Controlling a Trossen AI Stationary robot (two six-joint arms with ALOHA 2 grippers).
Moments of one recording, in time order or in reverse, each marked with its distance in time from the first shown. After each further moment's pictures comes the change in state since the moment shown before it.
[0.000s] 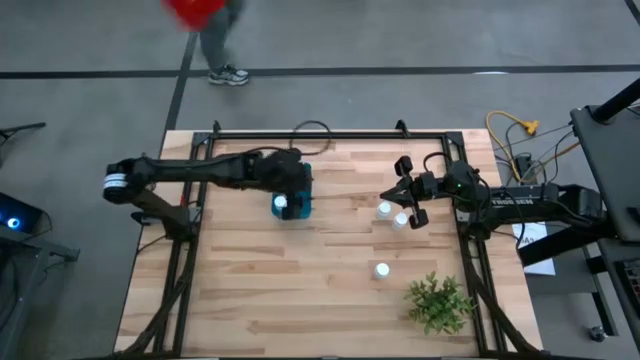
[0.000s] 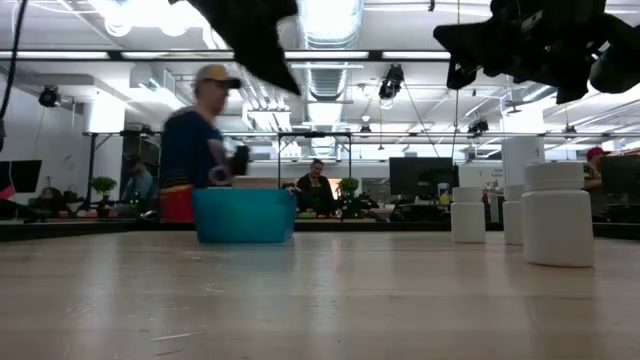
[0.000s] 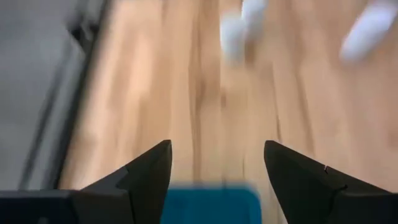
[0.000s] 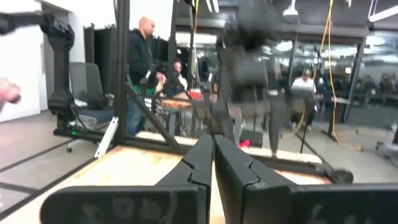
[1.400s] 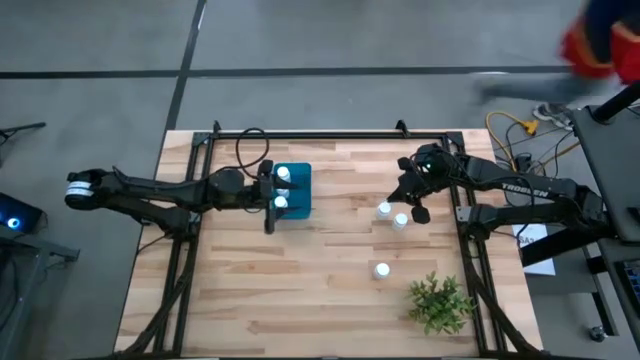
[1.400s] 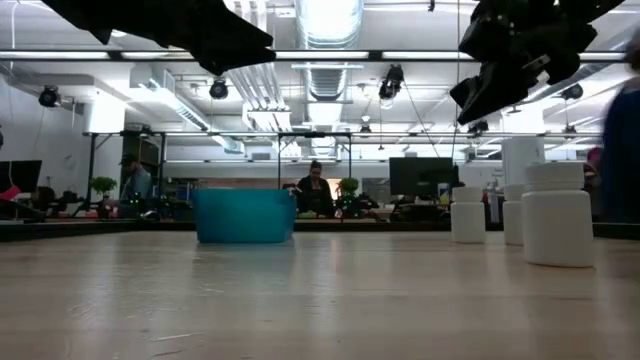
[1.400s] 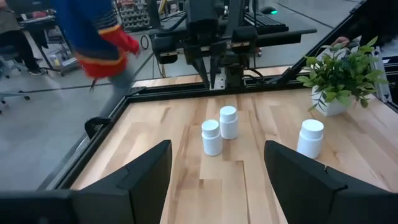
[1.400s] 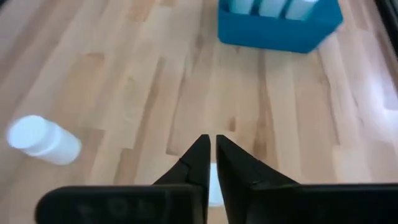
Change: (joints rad) left arm -0.093 -0.383 -0.590 0.769 -0.001 -0.094; right arm -0.048 -0.009 0.447 -1.454 0.161 -0.419
